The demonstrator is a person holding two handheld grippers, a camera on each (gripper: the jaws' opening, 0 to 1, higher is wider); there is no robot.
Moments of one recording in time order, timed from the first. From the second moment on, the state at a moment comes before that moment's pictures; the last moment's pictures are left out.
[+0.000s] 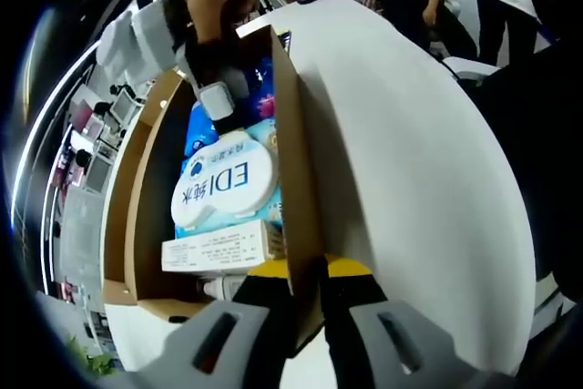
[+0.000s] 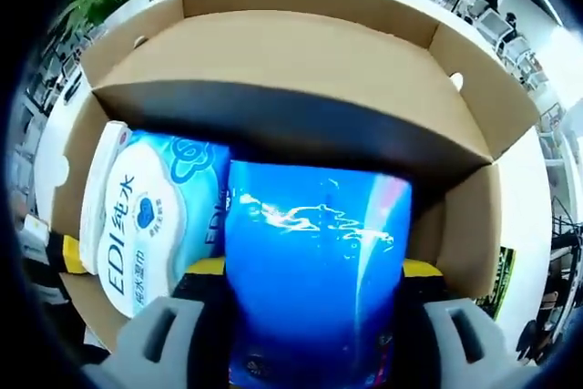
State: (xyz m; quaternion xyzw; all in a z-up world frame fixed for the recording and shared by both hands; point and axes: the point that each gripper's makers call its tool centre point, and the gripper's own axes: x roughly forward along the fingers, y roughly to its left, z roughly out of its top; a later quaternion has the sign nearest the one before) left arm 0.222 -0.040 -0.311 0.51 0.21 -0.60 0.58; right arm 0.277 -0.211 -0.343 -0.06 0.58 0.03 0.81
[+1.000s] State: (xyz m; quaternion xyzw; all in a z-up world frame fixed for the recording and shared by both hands) left arm 0.220 -0.037 -0.313 0.51 0.21 -0.60 0.58; right arm 0.274 -0.215 -0.311 -0.04 0.57 0.02 0.82
